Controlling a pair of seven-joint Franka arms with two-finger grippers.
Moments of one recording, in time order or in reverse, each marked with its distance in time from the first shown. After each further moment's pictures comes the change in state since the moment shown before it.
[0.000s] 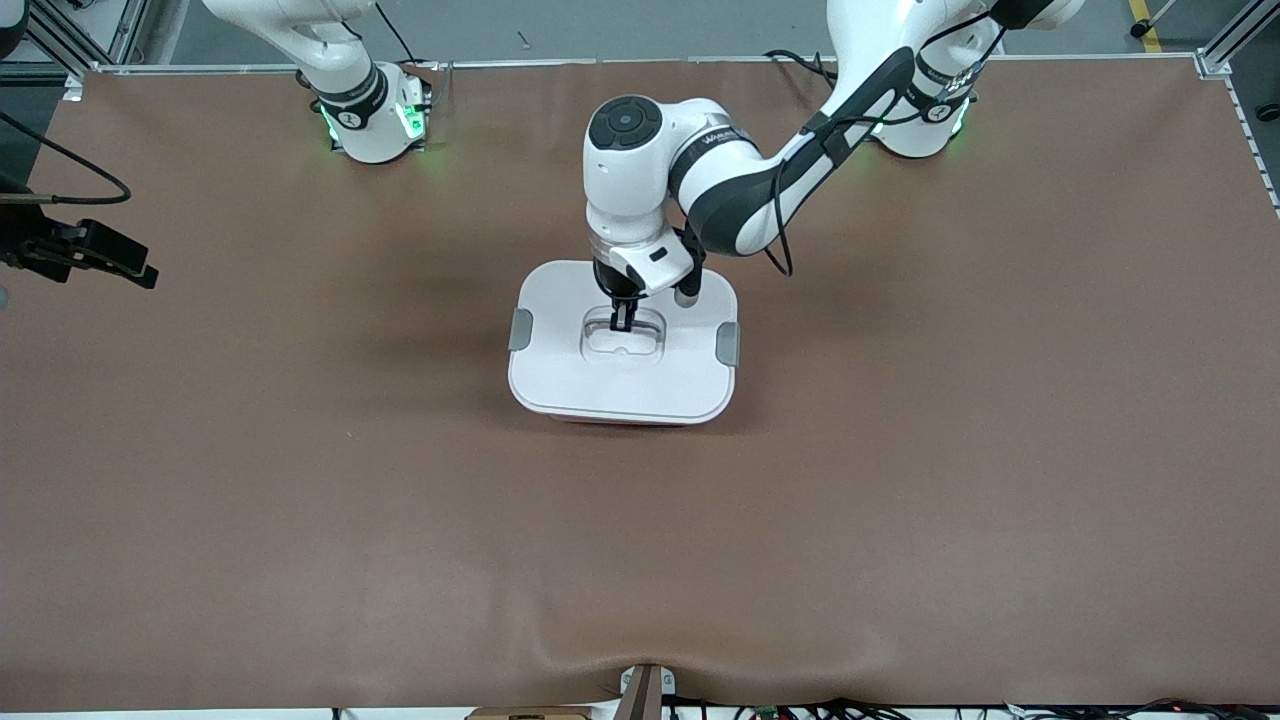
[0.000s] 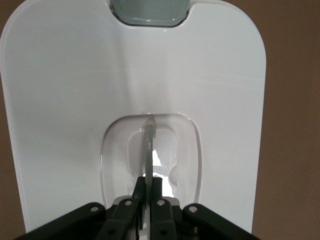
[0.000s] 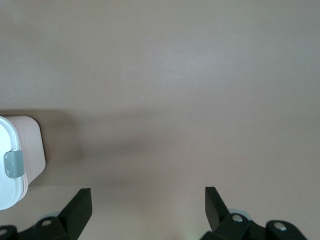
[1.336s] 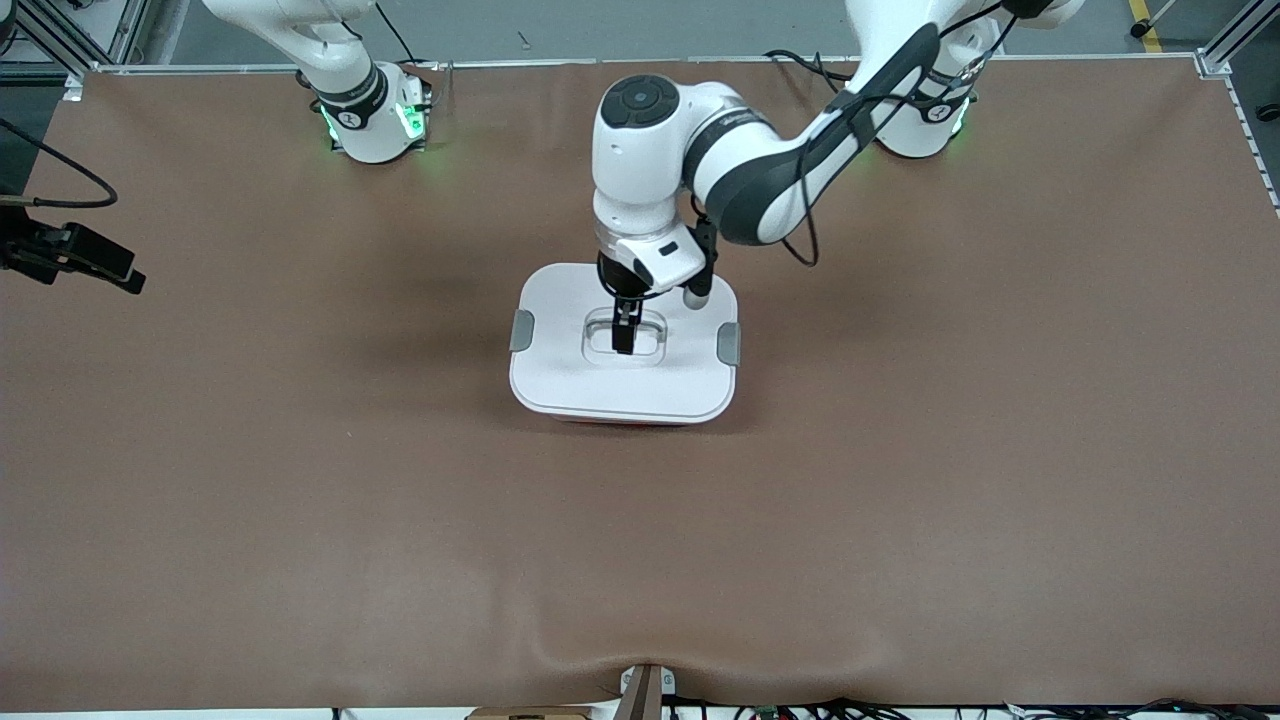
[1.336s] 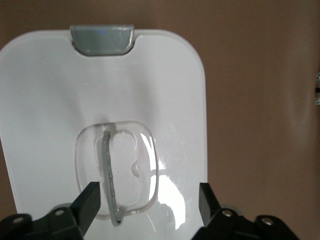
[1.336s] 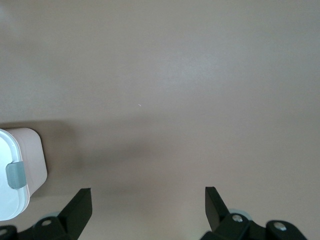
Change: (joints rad) left arm 0.047 -0.067 -0.001 0.048 -0.018 -0.040 0.125; right arm -0.002 0.000 -0.010 0.008 0.000 0.020 0.031
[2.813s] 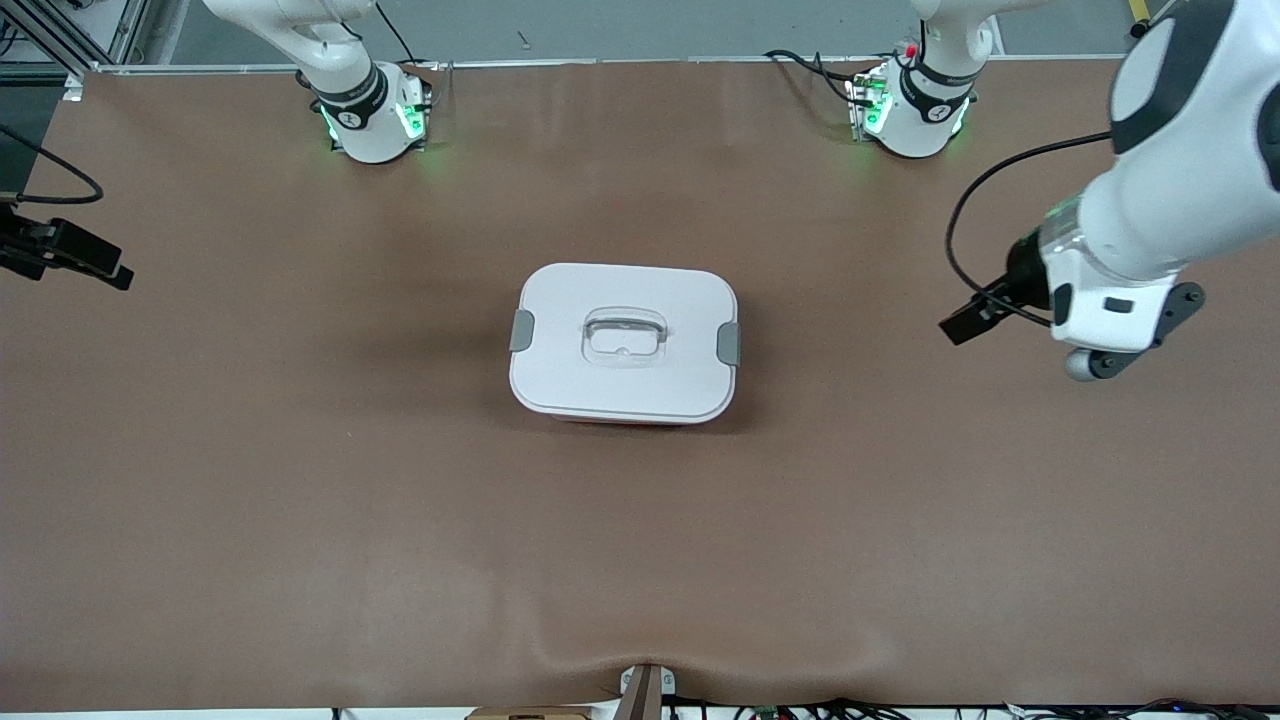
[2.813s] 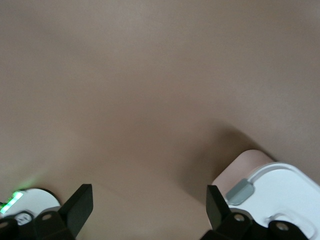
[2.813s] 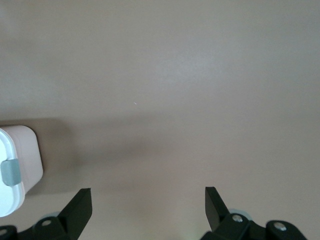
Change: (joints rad) left arm 0.626 -0.270 0.002 0.094 -0.398 -0.648 1.584; right arm -0.031 0.009 -0.003 0.017 -0.001 -0.021 -0.047
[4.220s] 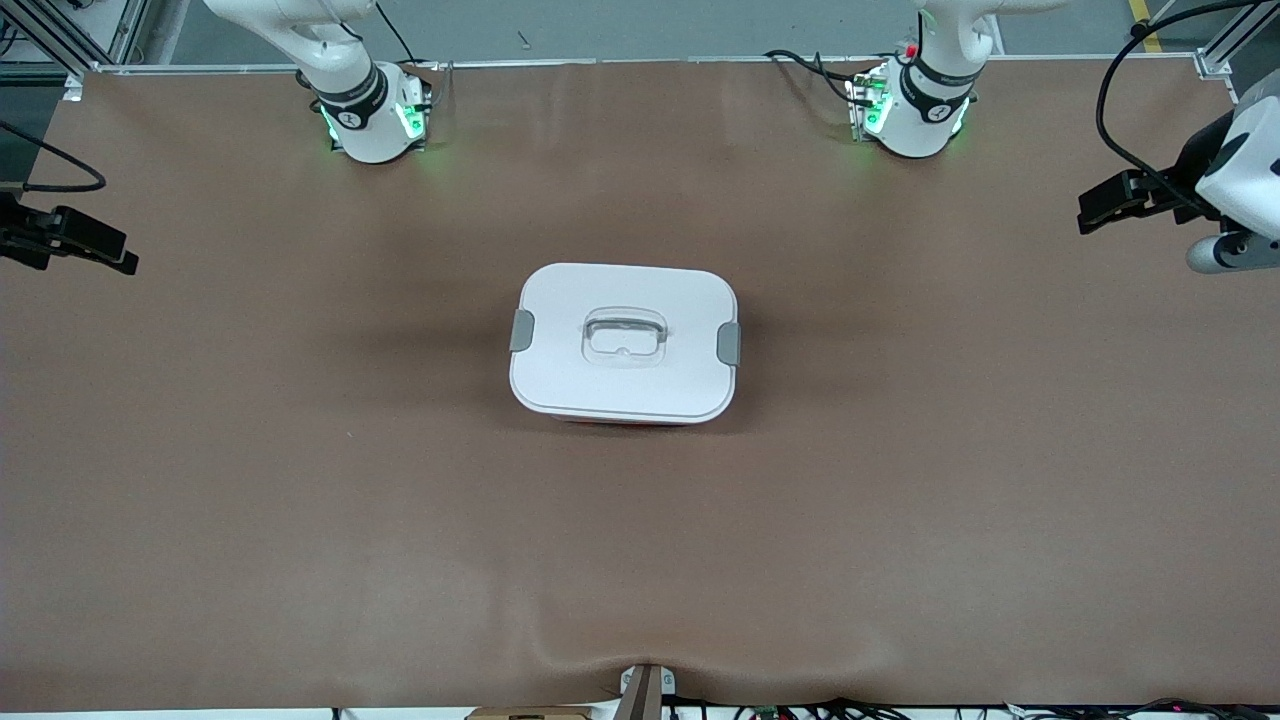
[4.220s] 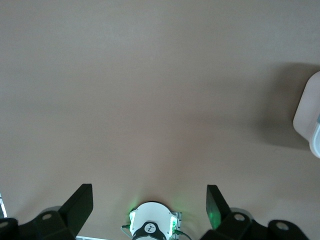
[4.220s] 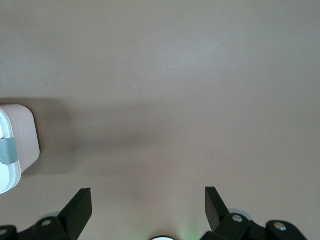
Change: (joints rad) left arm -0.254 -0.225 0.475 -0.077 -0.005 -0.155 0.722; right arm -0.005 0.000 0.018 0.009 0.000 -0.066 -0.033
